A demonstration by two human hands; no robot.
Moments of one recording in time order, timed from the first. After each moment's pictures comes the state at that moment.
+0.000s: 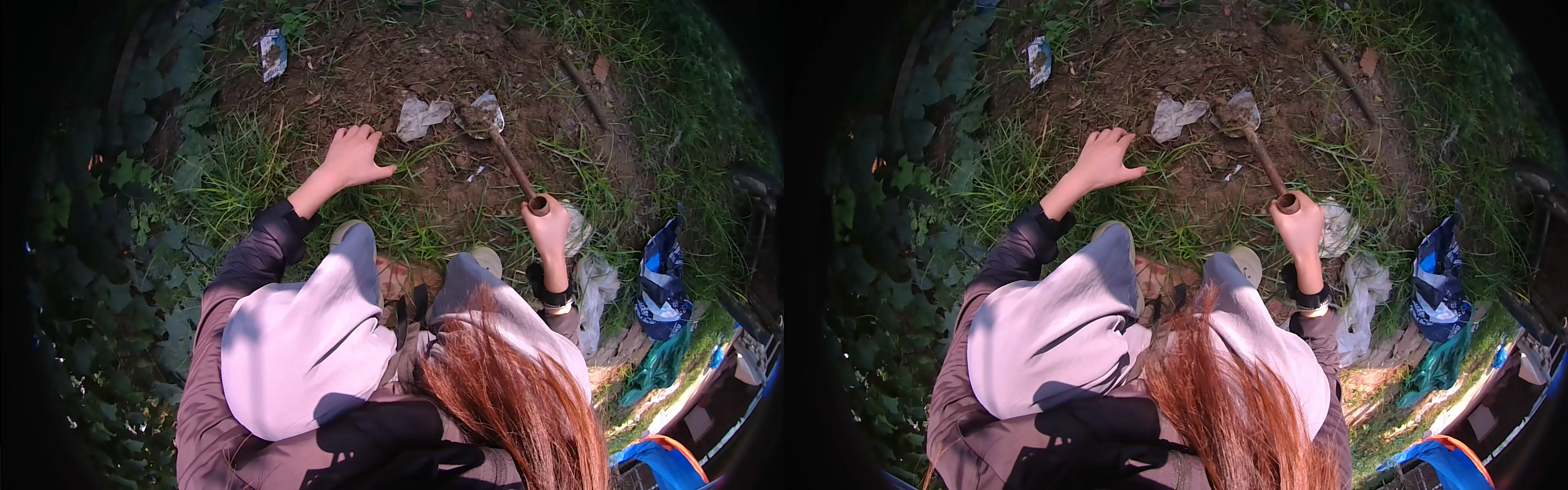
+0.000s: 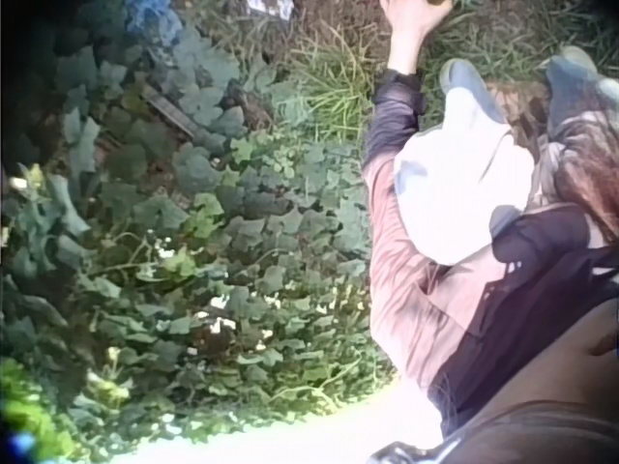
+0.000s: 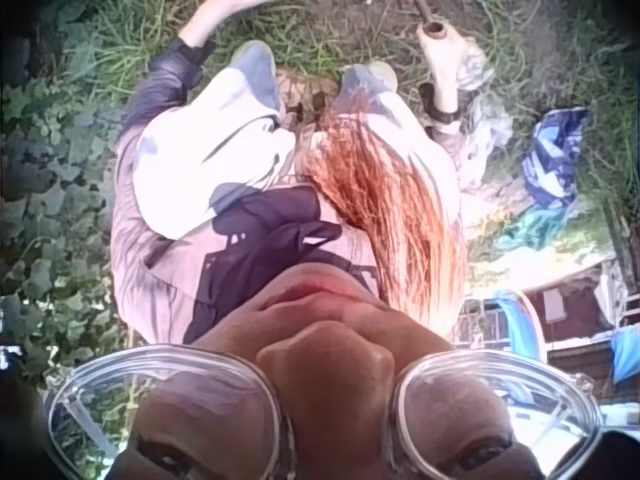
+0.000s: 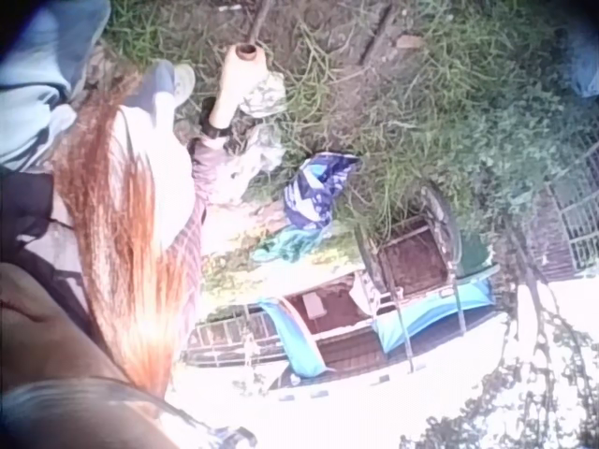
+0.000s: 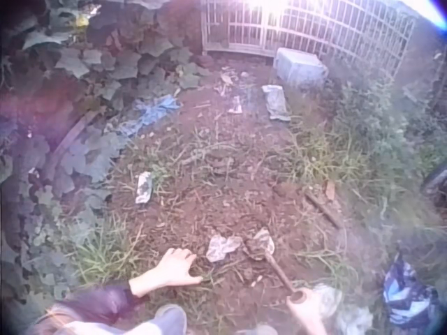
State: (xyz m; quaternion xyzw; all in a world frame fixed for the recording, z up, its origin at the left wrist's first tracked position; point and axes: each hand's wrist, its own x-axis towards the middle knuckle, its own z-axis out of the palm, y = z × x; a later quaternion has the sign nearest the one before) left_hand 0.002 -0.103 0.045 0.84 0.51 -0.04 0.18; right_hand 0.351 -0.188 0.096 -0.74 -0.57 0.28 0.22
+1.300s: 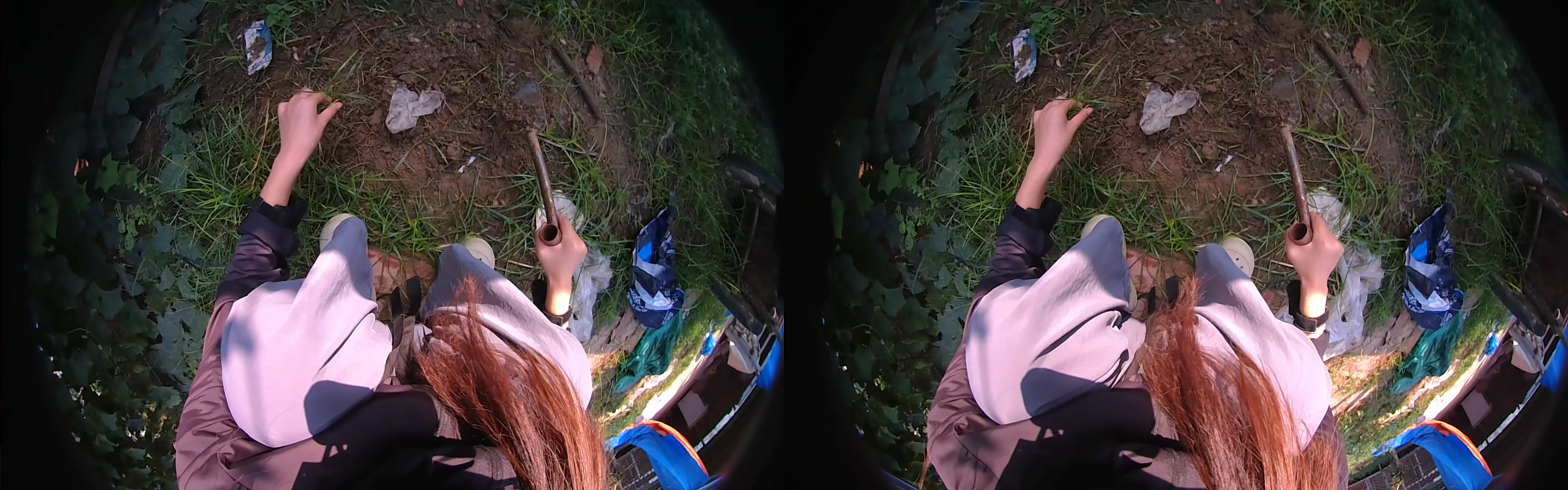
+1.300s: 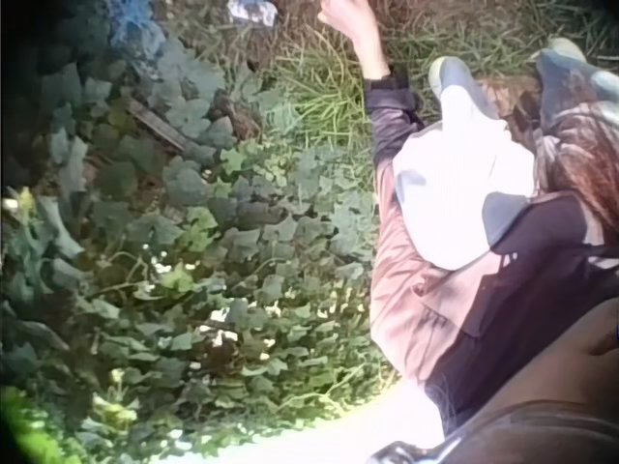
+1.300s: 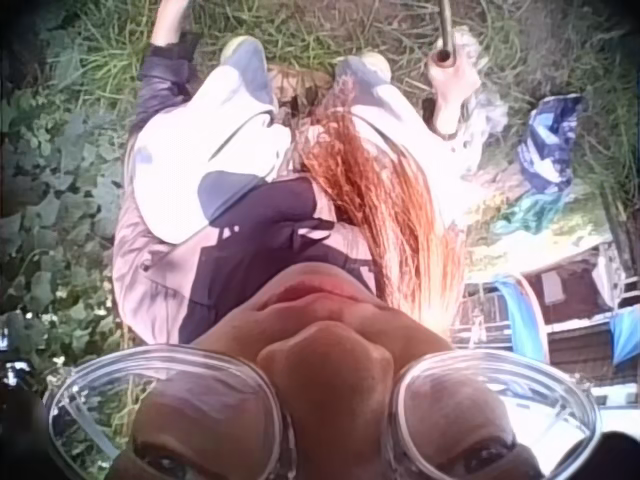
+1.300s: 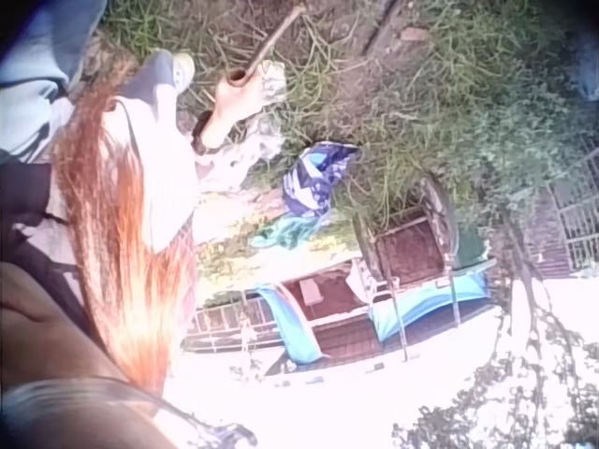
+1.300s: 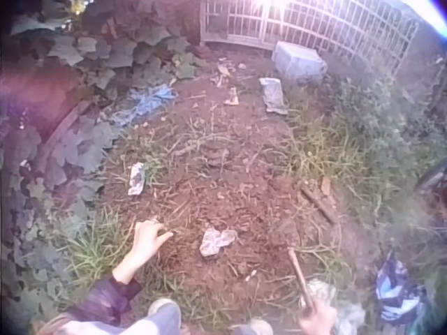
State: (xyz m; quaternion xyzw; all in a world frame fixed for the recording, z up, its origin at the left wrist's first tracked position) left_hand -0.041 -0.068 0.061 0.72 0.67 0.09 0.13; right_hand 0.375 -0.233 0.122 -0.74 -0.64 0.10 0.19
